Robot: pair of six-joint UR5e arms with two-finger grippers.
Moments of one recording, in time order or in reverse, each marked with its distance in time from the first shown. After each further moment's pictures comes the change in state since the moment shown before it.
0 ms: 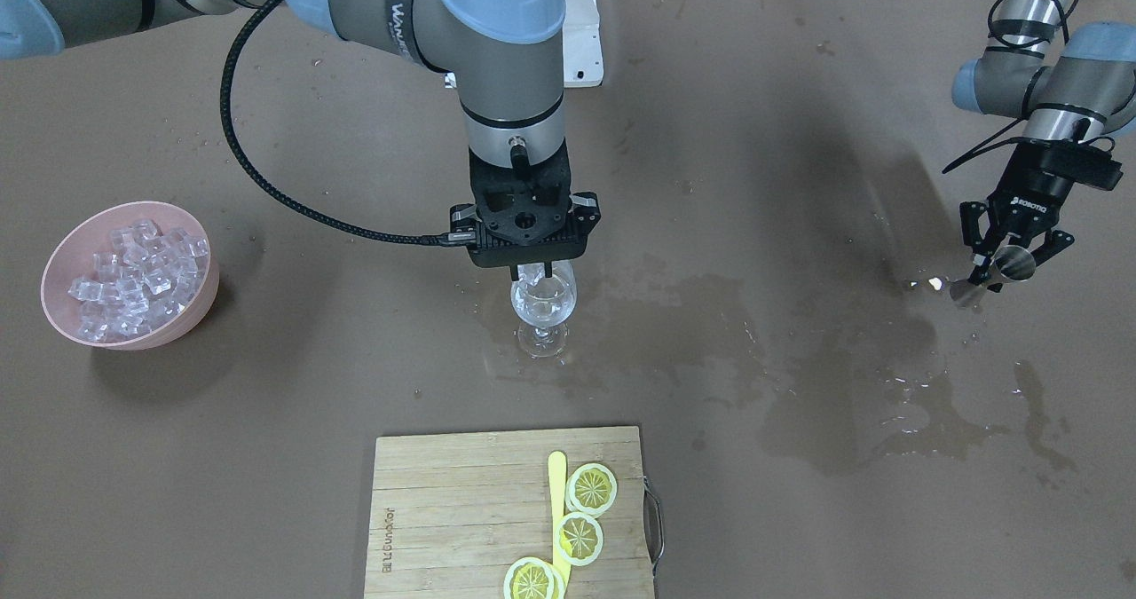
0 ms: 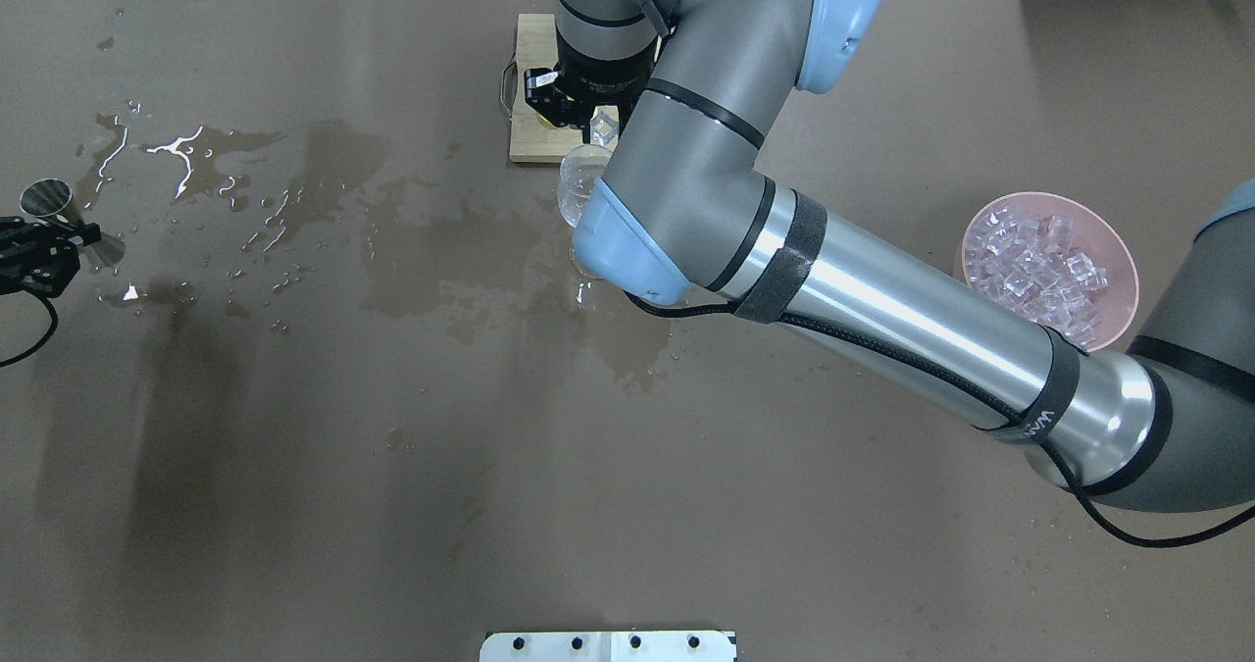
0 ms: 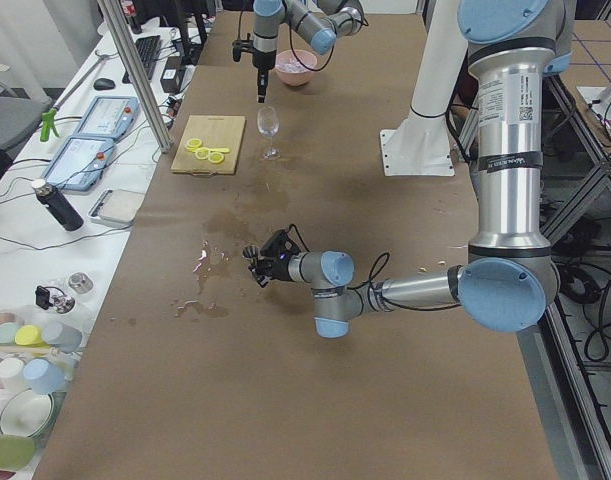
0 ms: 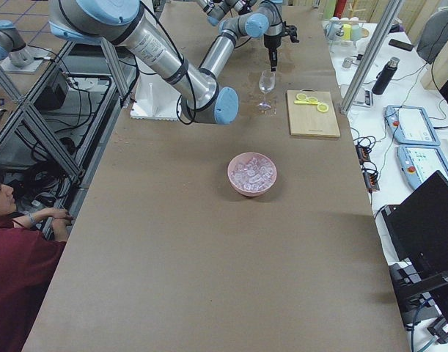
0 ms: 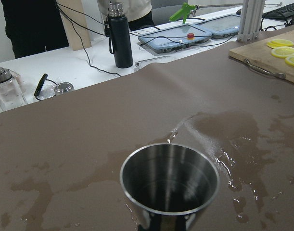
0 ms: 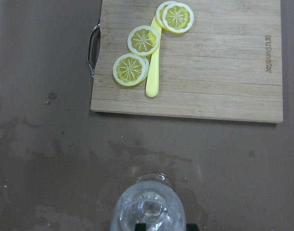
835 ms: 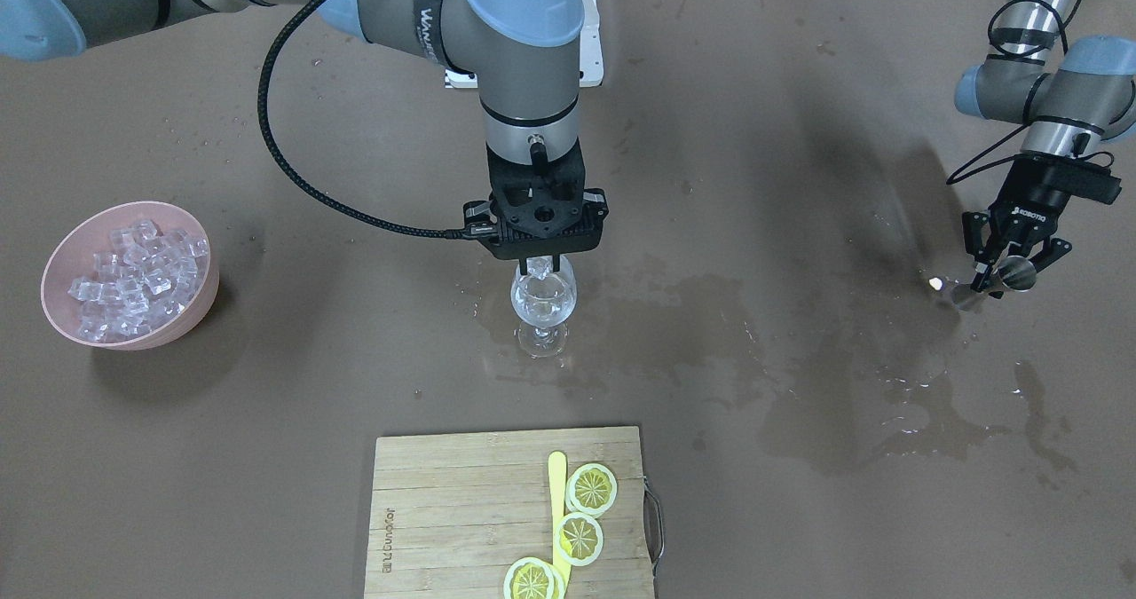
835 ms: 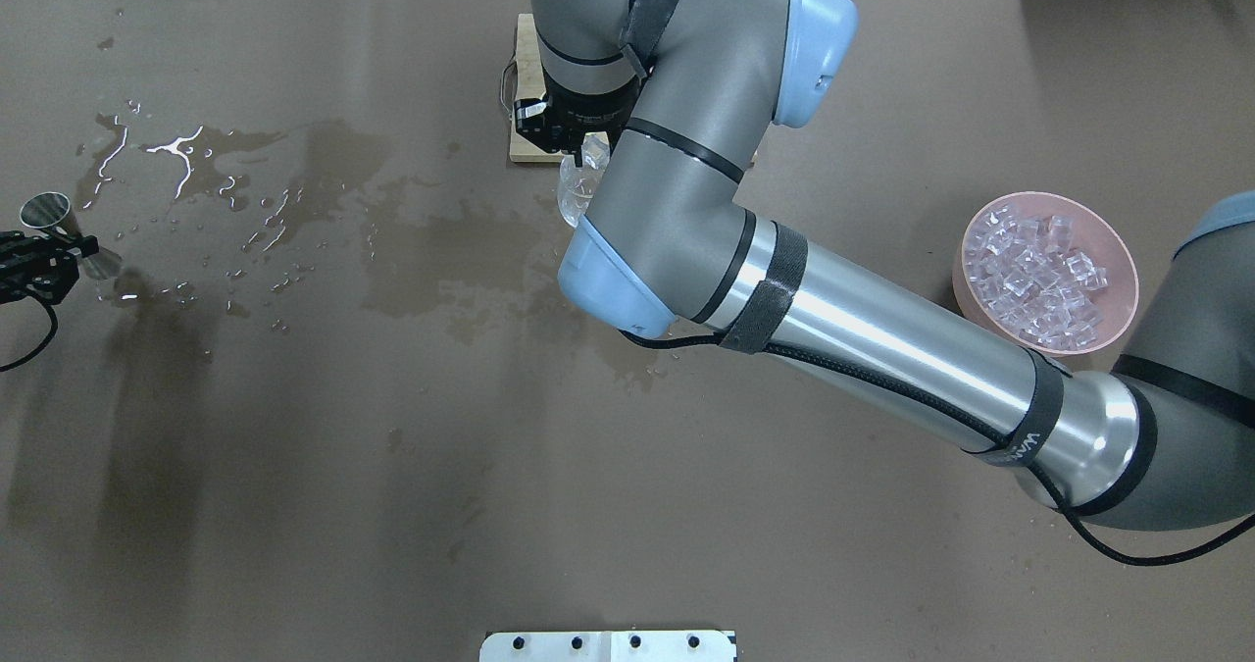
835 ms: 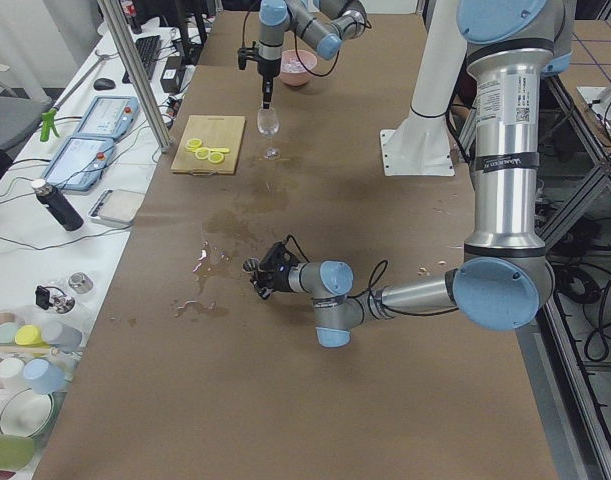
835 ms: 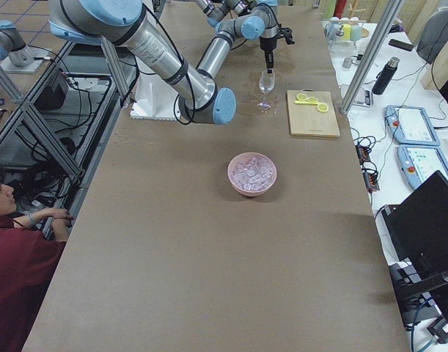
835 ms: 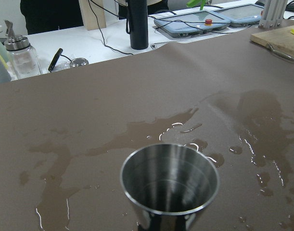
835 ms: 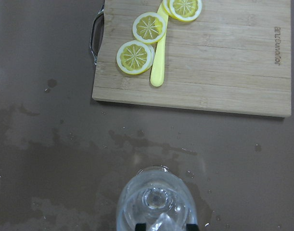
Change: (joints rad) left arm 0.009 -0.015 0.069 -0.009 0.001 -0.042; right arm -0.035 0.000 -0.005 0.000 -0.039 -0.002
